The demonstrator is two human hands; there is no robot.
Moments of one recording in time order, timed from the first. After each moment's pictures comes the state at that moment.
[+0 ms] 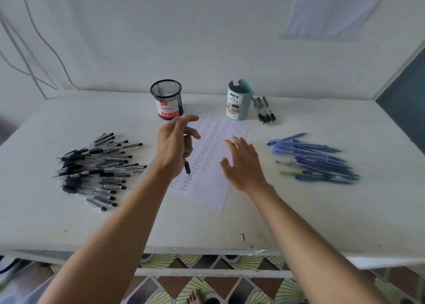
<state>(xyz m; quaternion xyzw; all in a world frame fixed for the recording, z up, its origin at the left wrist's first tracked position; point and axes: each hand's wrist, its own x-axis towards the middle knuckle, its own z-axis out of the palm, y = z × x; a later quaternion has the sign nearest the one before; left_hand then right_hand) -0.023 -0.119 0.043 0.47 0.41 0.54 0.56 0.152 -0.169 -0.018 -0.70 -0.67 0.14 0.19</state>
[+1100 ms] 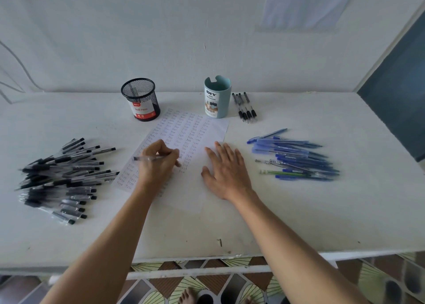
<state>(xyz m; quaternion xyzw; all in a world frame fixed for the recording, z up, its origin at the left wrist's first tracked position) -0.010 -0.123 -0.011 0.58 0.57 0.43 0.39 0.169 -0.176 -0.033 -0.71 -0.69 0.11 0.10</state>
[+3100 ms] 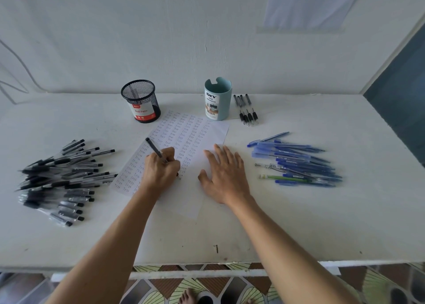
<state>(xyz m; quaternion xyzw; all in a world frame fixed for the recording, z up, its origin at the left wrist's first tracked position) -0.004 -0.119 -0.014 0.67 0.58 0.34 0.31 0.167 -0.174 -0.036 -0.72 -0.68 0.11 0.11</state>
